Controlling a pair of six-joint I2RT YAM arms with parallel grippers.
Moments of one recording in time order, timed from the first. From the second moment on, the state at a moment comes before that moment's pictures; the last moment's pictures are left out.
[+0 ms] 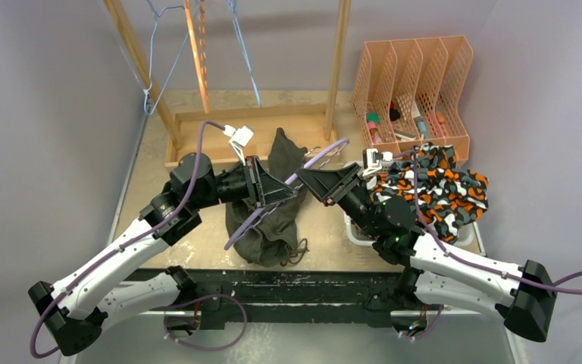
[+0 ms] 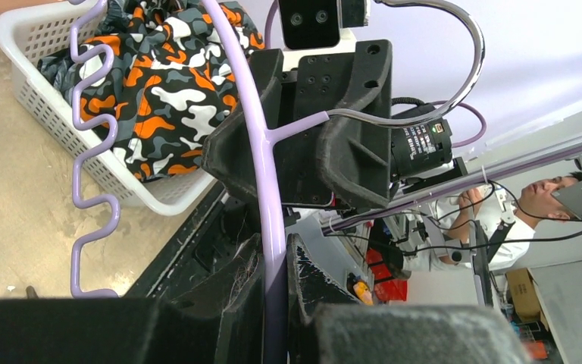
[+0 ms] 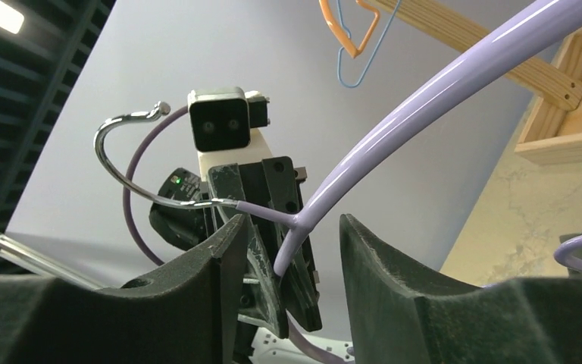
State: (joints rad) left arm -0.77 0.92 0.97 -0.11 0.47 -0.90; right arm 0.99 0.90 0.57 0.69 0.20 1.19
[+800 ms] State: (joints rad) left arm -0.76 0.93 0.99 -0.20 0.46 -0.82; right arm 0.99 0.93 0.55 0.71 0.27 1.27
